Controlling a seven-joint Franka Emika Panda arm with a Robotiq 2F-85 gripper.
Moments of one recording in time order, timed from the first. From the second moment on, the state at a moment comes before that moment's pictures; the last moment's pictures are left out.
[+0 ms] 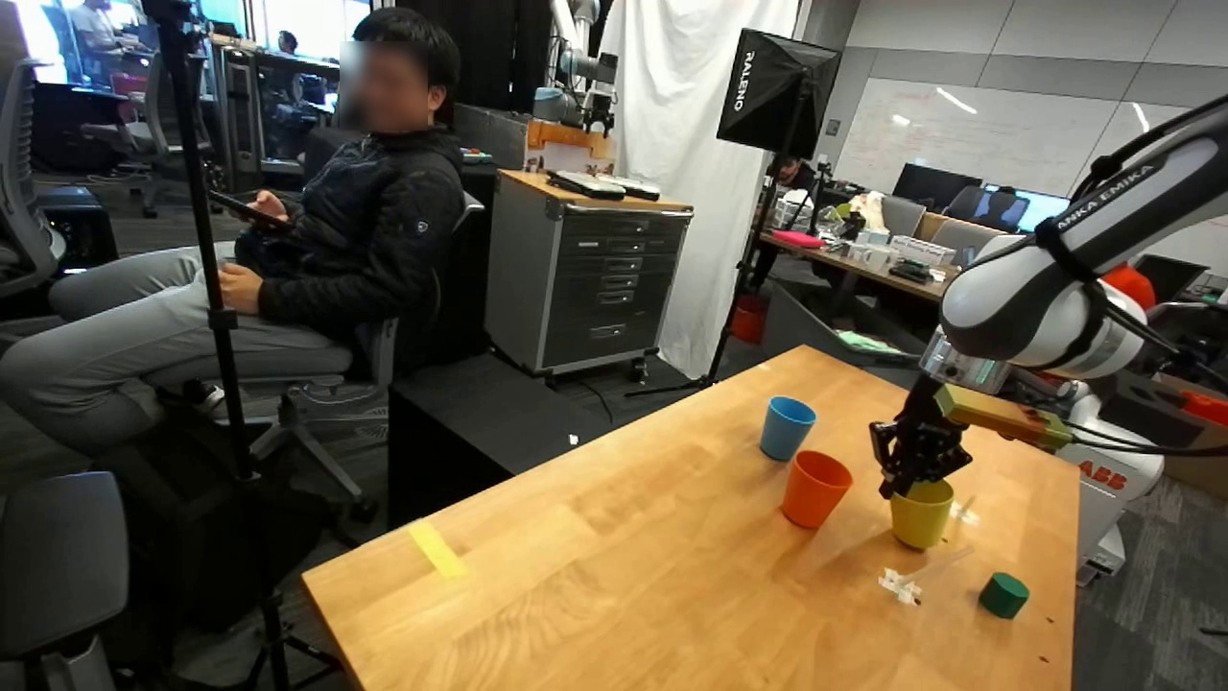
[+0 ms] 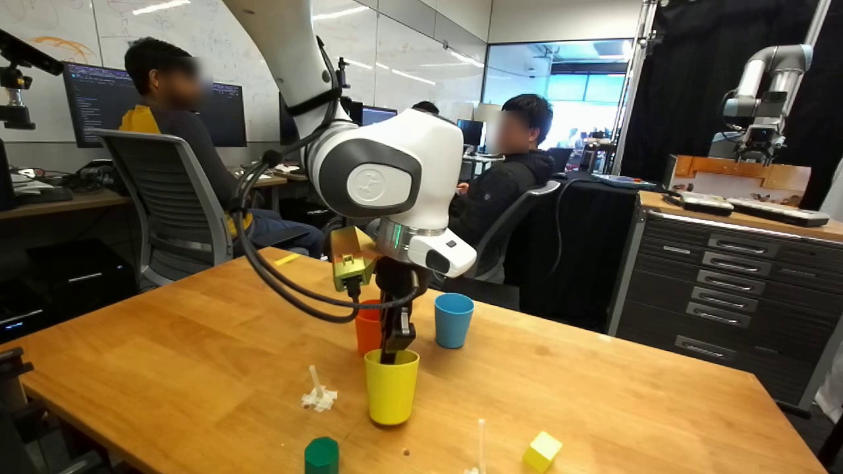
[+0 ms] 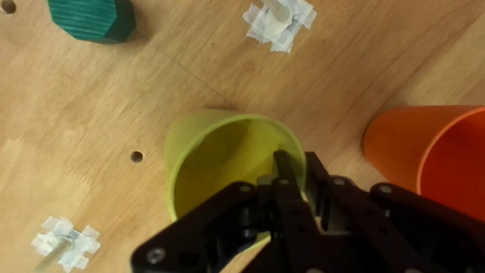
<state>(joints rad) -0.20 0.62 -0.08 -2.04 0.27 2.60 0.19</state>
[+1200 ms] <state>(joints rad) -0.19 0.54 -0.06 -2.05 0.27 2.60 0.19</state>
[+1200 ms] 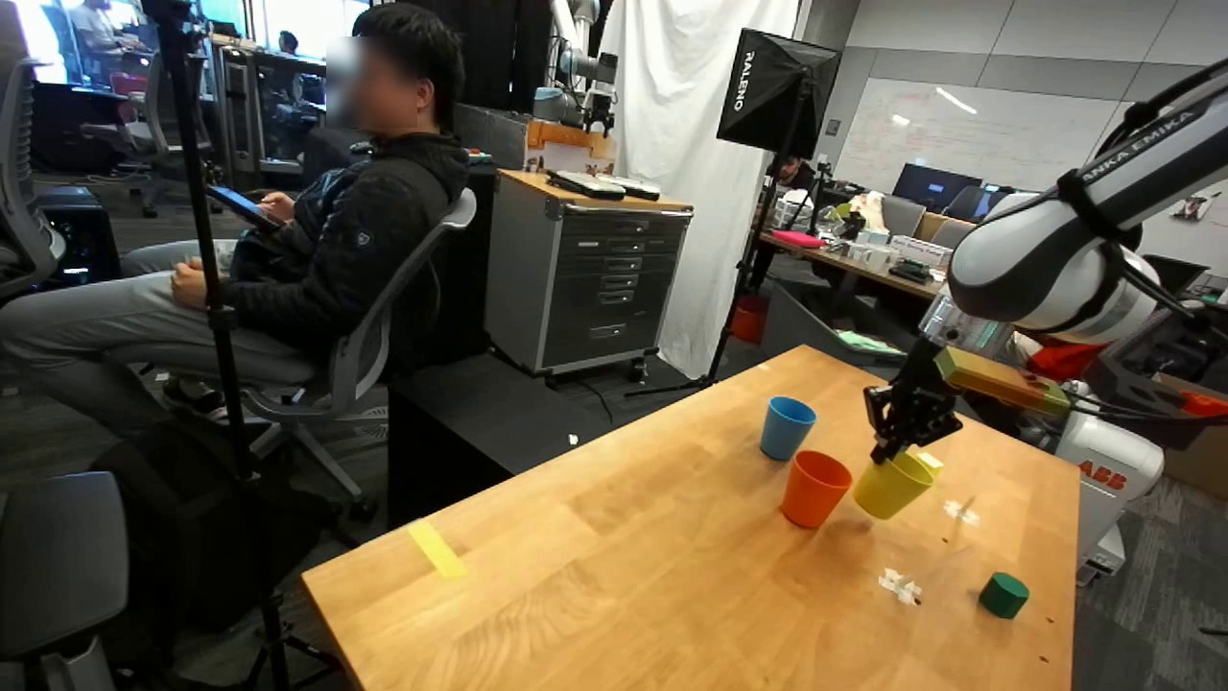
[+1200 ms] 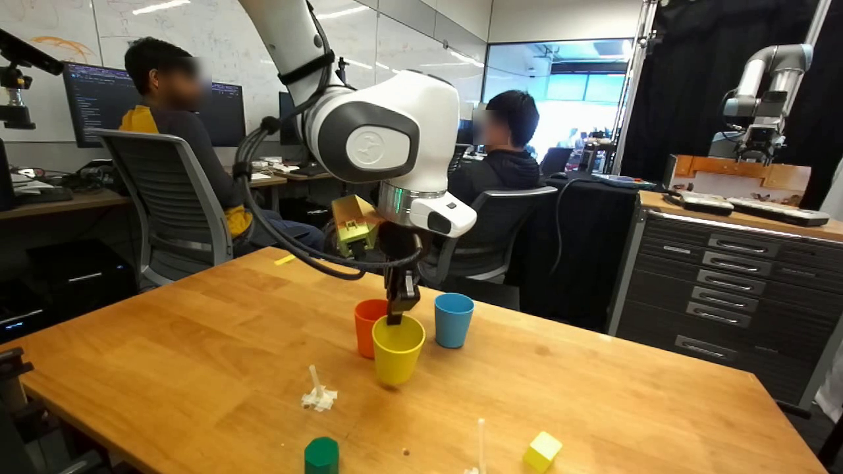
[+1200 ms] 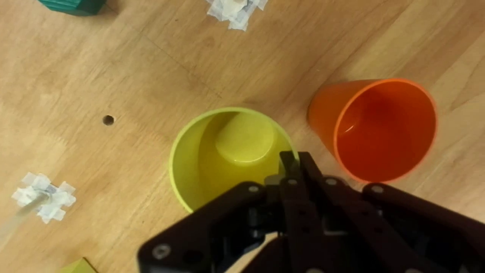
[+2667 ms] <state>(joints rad) -0.09 0.28 -0.08 -2.01 0.14 2.28 0.26</state>
